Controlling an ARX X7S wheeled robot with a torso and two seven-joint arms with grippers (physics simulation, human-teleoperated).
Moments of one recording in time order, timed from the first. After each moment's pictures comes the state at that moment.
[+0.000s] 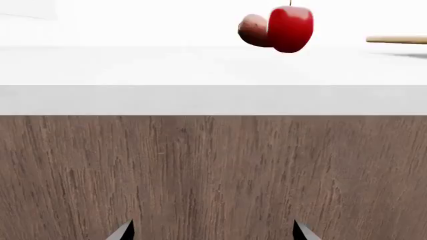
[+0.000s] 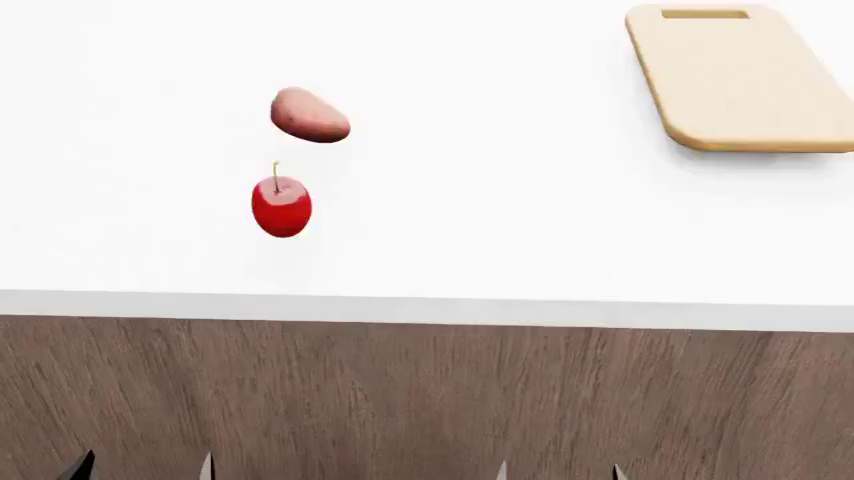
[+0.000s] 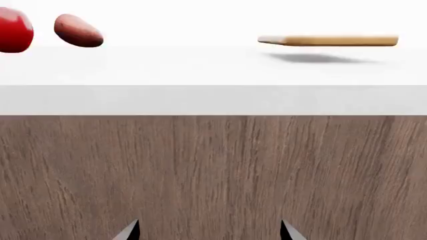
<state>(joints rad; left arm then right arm) 0.00 0.00 0.00 0.00 0.00 0.00 0.00 0.00 0.00 0.00 0.00 0.00 0.00 0.00</state>
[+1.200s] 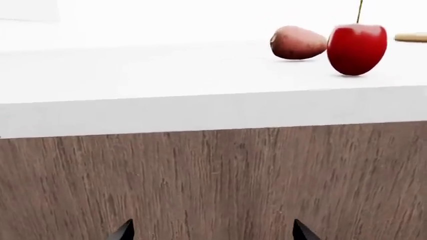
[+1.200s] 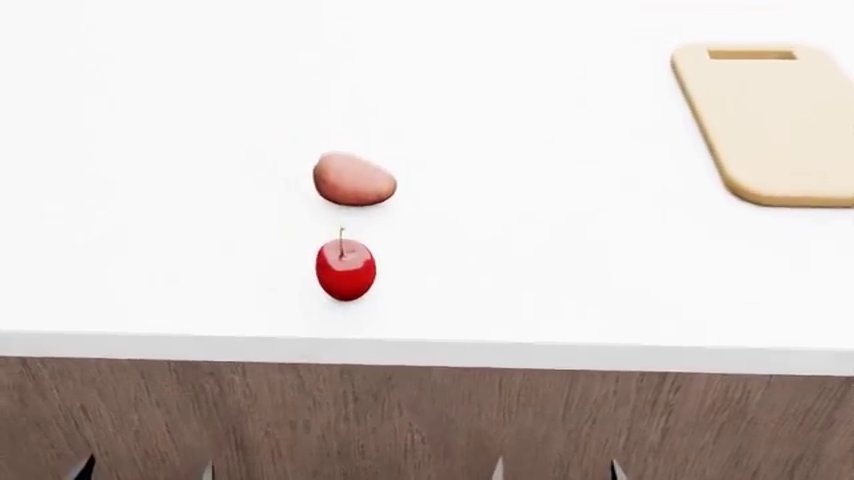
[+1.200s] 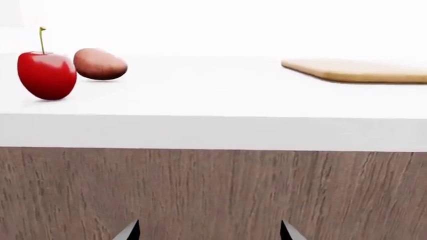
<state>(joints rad) -0.01 -0.10 0.12 -0.02 -0.06 0.00 -0.11 0.00 0.10 -0.12 0.00 0.08 -0.04 0.11</state>
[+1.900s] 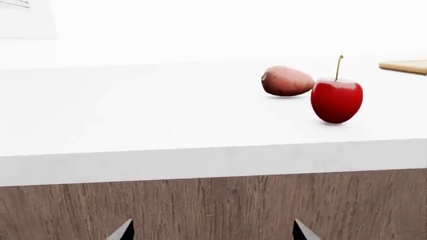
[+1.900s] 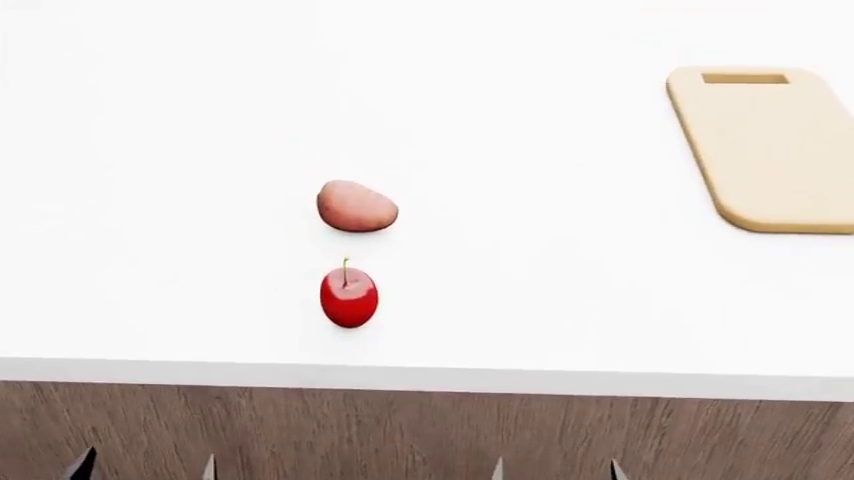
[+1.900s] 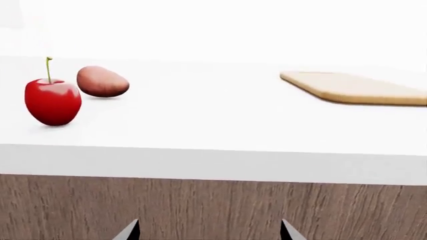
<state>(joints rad) 0.00 -0.13 0.16 0.00 -0.09 0.04 -0.13 0.01 0.13 -0.16 0.00 0.10 -0.04 0.16</state>
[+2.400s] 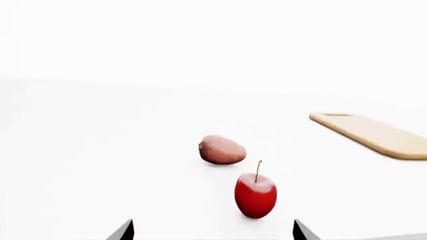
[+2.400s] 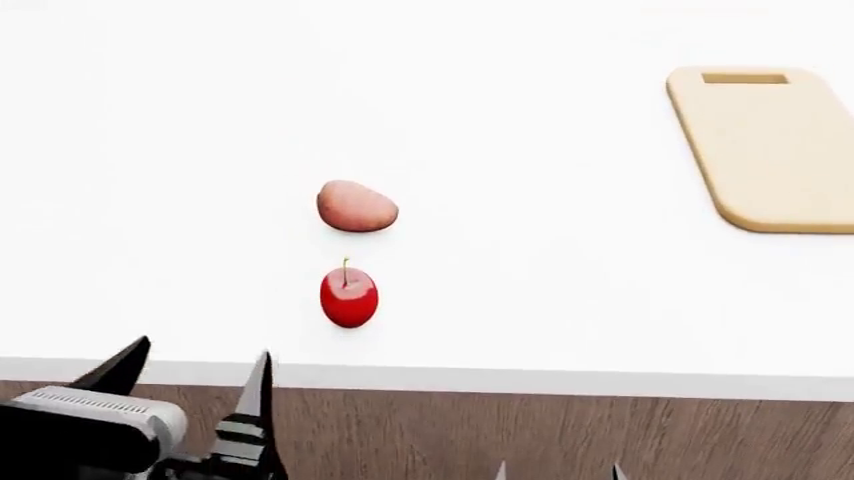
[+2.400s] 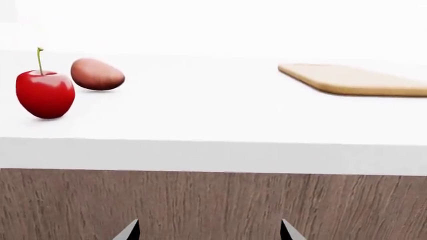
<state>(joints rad) -0.19 -0.15 0.21 0.42 -0.31 -0.50 -0.15 0.01 0.14 -0.18 0.01 0.12 -0.02 0.18</state>
